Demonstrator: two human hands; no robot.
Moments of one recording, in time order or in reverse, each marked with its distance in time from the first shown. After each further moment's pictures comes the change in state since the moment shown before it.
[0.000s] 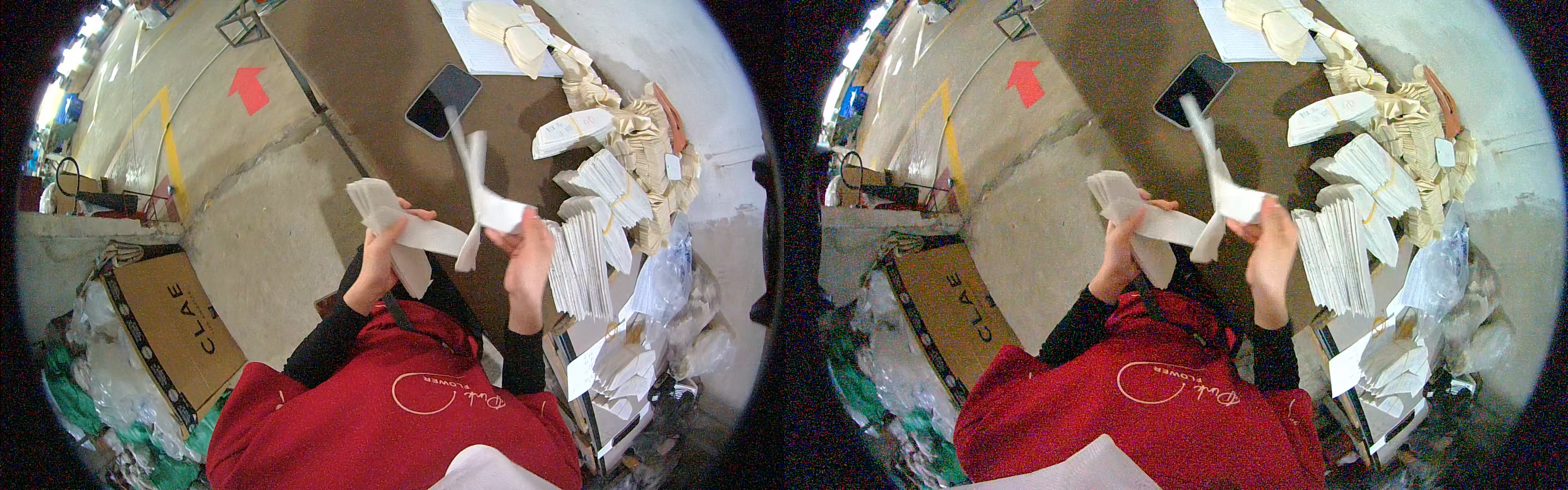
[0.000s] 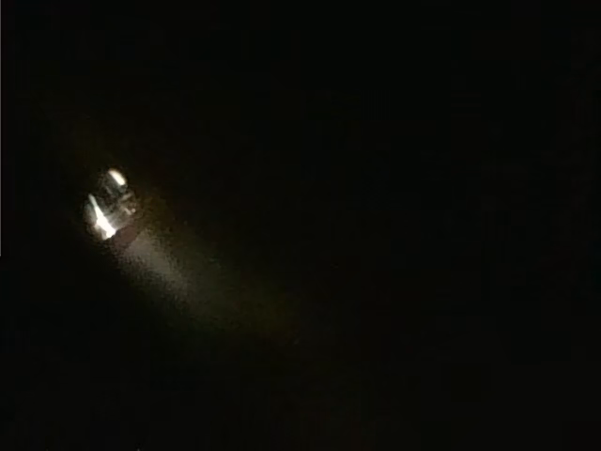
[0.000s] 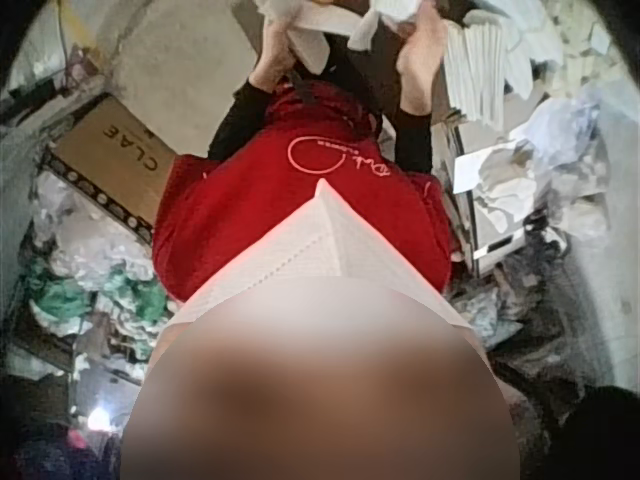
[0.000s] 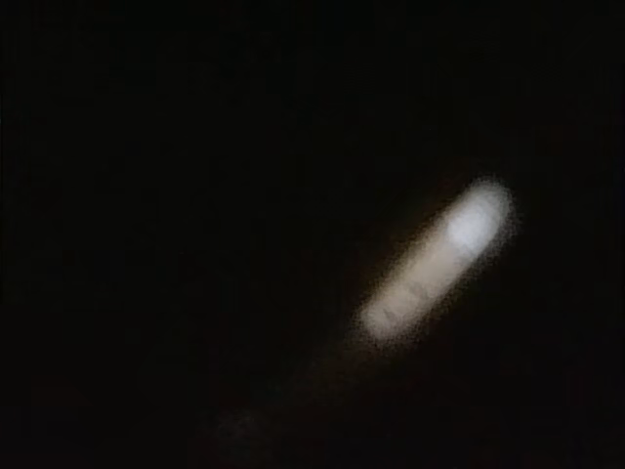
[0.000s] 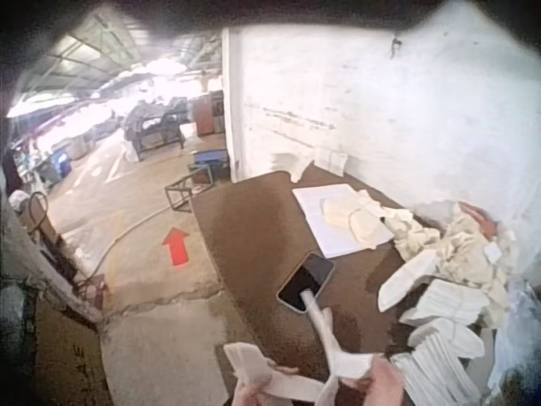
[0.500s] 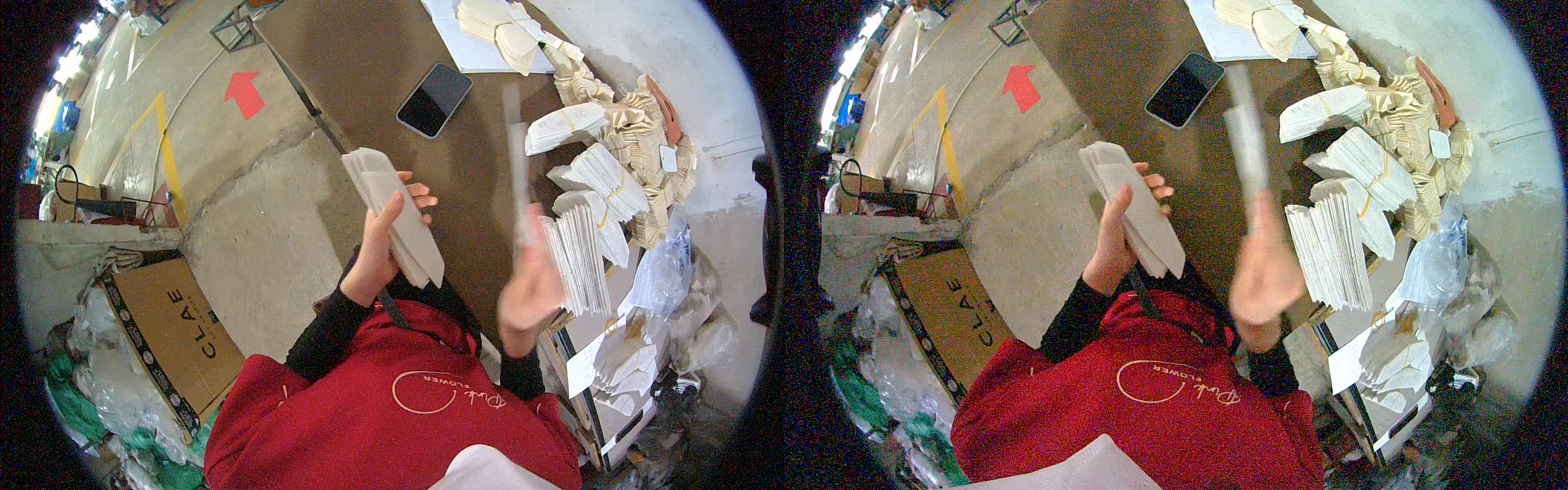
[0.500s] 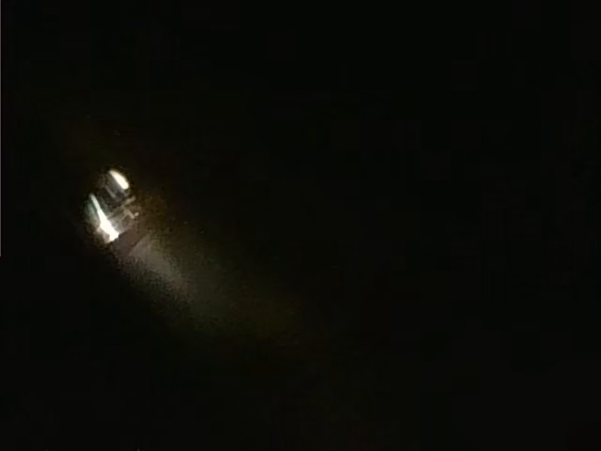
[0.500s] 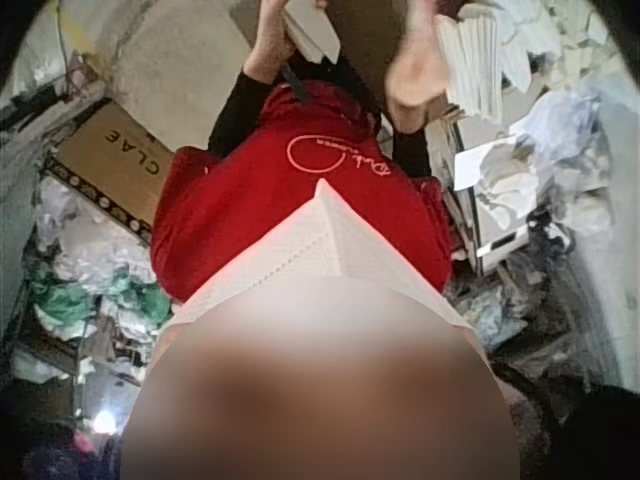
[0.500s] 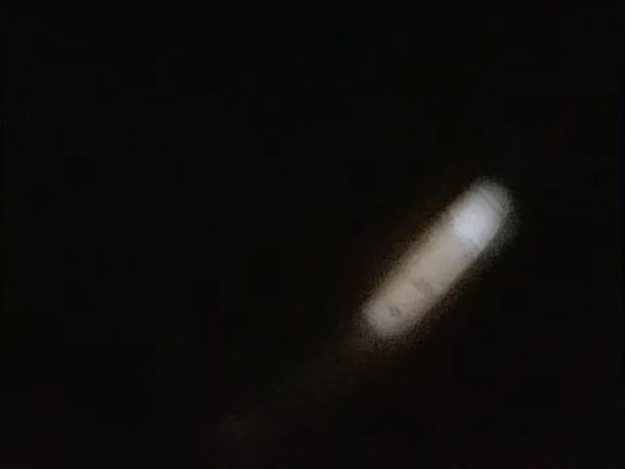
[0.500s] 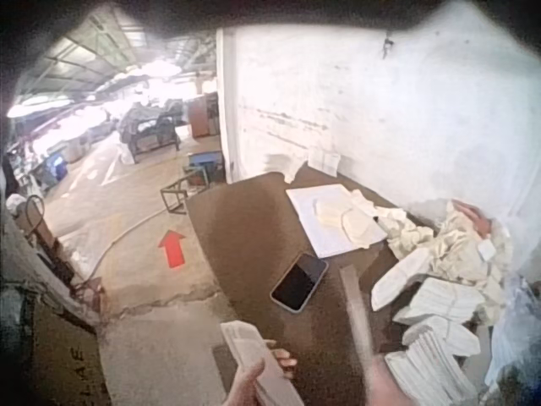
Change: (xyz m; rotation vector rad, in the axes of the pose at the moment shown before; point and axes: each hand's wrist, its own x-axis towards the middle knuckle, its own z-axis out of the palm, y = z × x) left_hand 0.014 0.021 0.028 -0.095 -0.054 0.003; right_hand -0.043 -0.035 0.004 -0.950 0.158 -0.993
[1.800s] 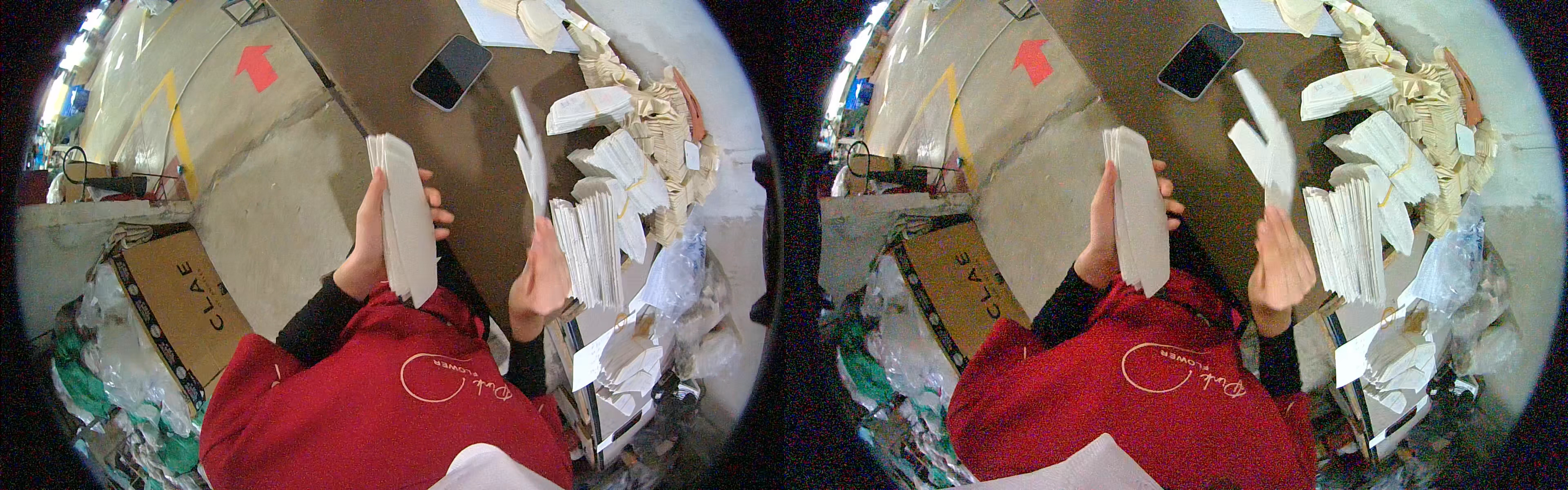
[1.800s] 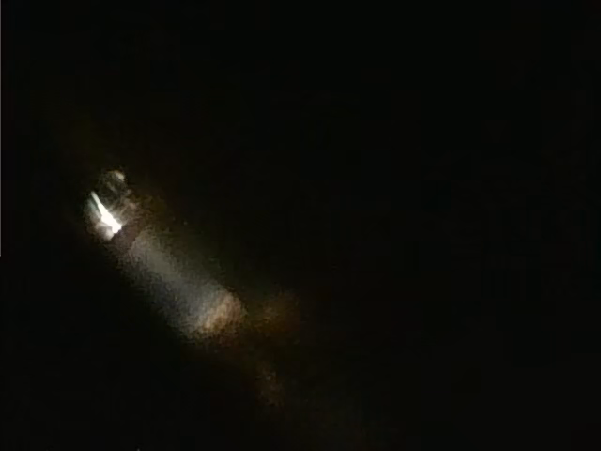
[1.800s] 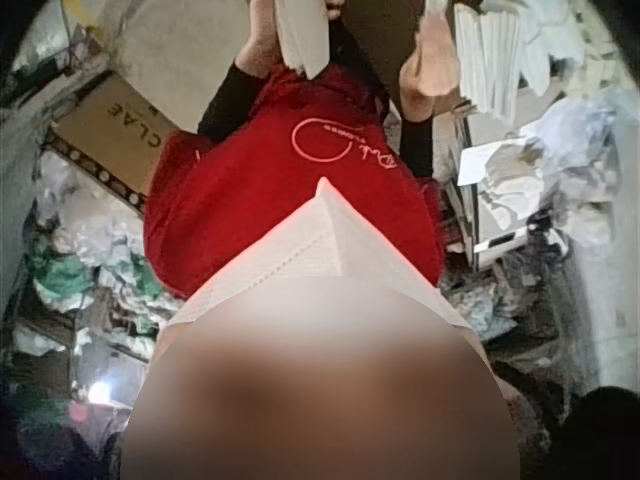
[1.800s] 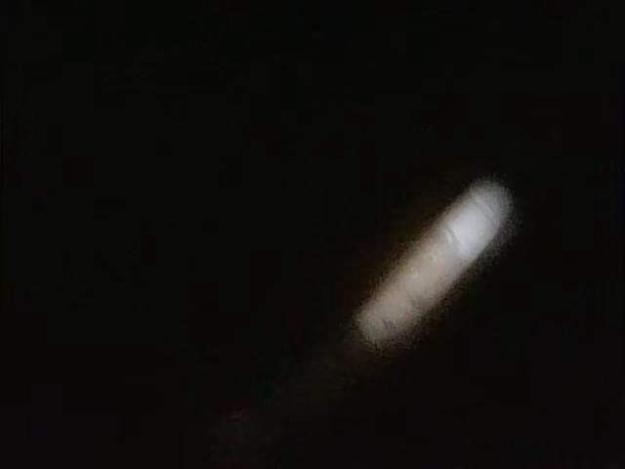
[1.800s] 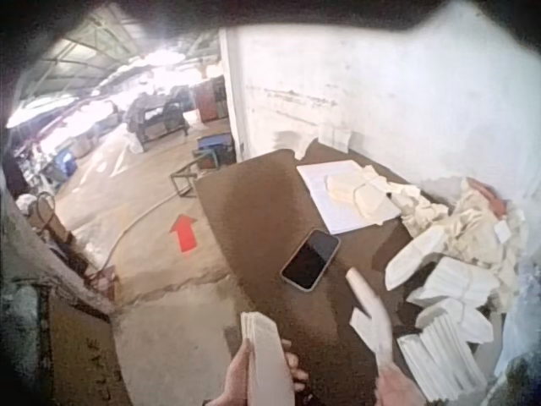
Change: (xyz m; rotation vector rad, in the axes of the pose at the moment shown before) left_hand -0.019 0.019 0.005 -0.099 0.004 -0.312; right_hand -0.019 0.023 -0.002 0.016 -0.099 -0.226
